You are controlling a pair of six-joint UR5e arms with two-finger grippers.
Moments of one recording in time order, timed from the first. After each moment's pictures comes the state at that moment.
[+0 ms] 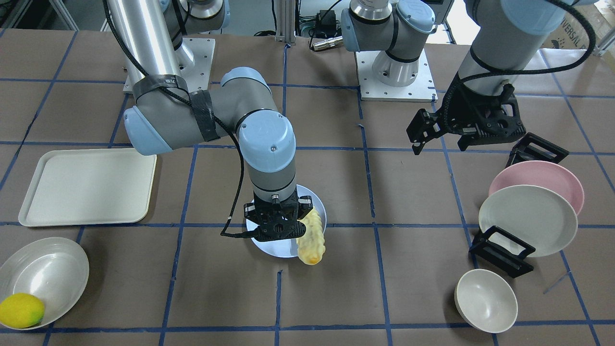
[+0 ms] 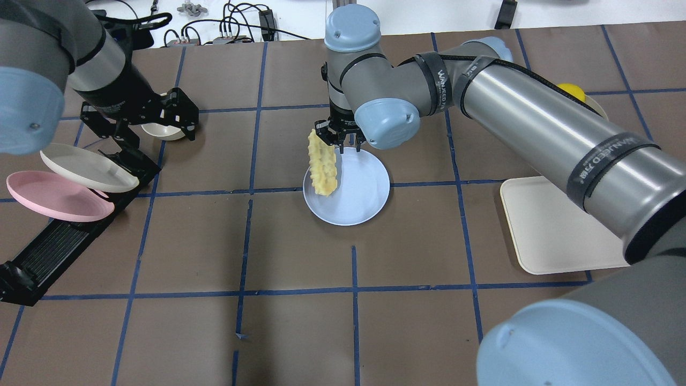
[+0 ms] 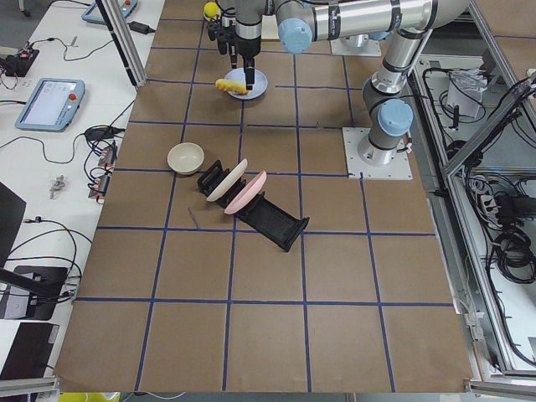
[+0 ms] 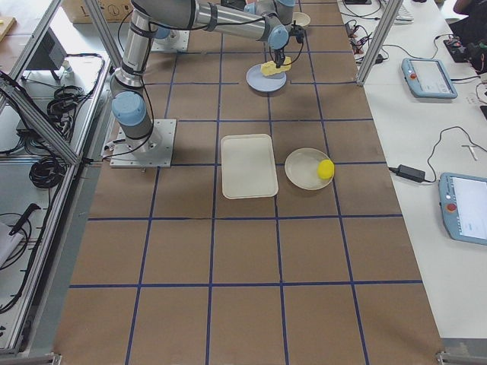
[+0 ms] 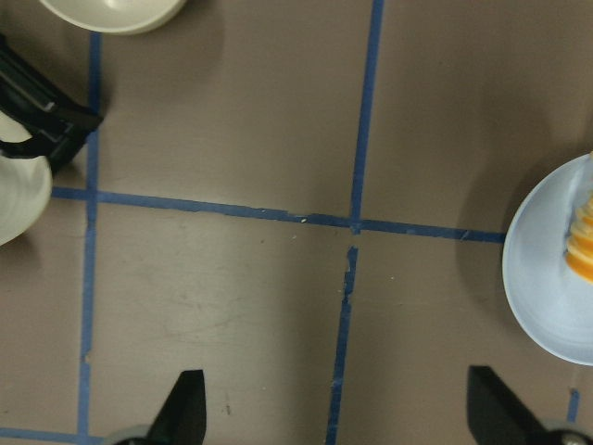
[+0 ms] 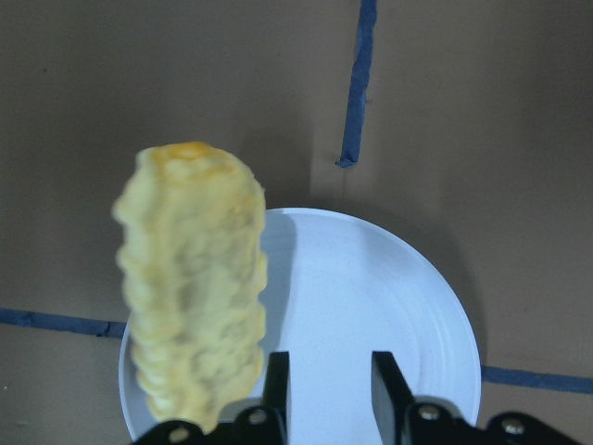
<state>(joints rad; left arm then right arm) -1.47 -1.57 -1.63 -1.47 1.58 0.00 1.93 -1.04 1.45 -2.02 -1.53 0.24</state>
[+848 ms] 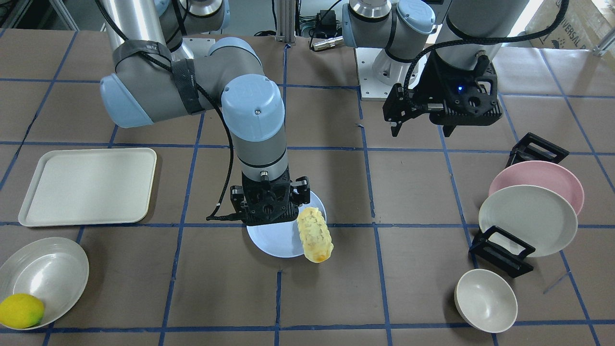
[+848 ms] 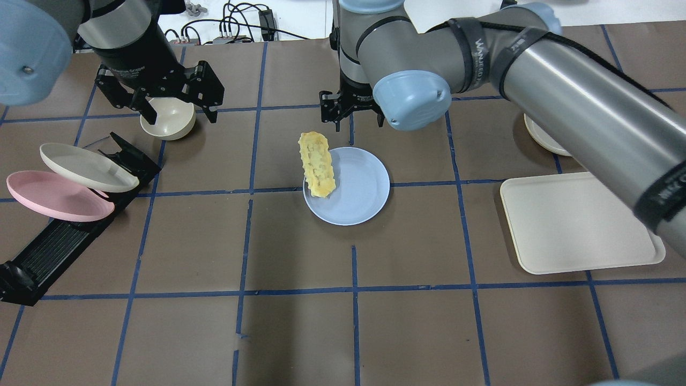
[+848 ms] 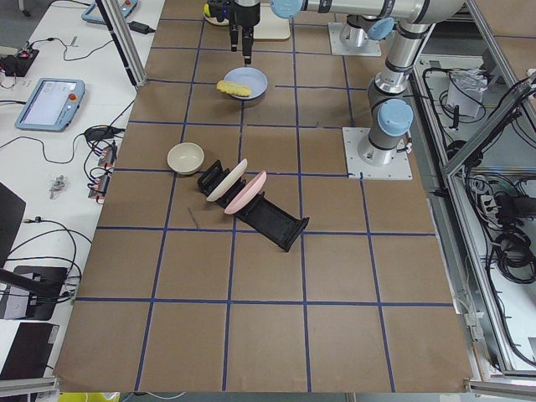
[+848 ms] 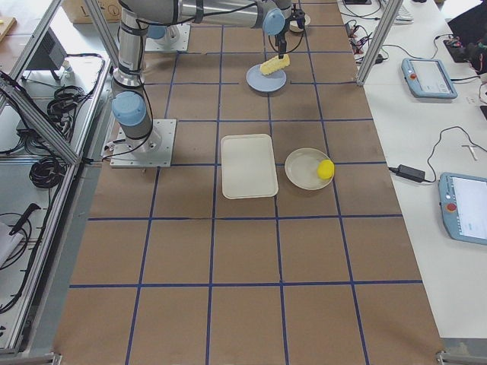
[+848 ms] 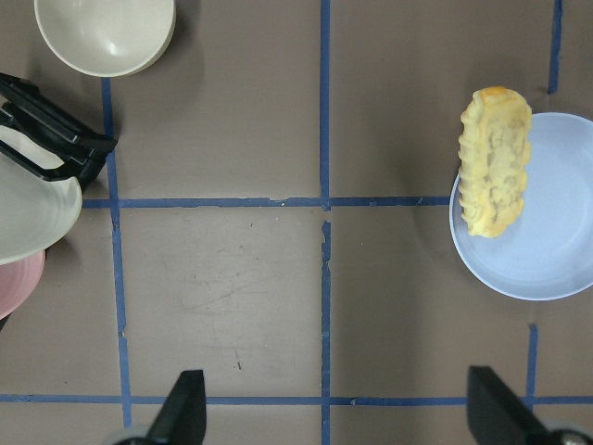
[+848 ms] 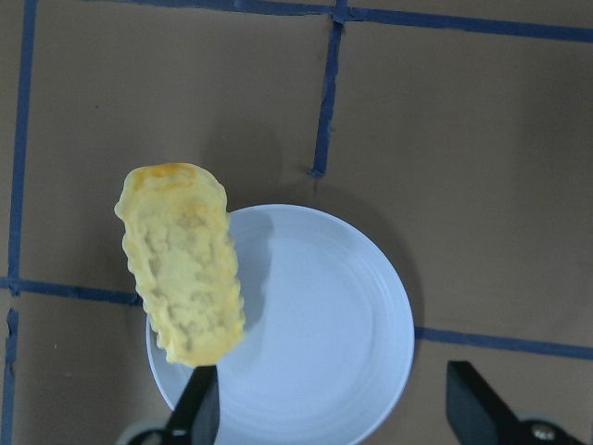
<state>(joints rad) -1.59 -1.61 -1.49 -1.59 1.60 -0.01 1.87 -1.22 1.45 -1.90 -1.53 0.19</state>
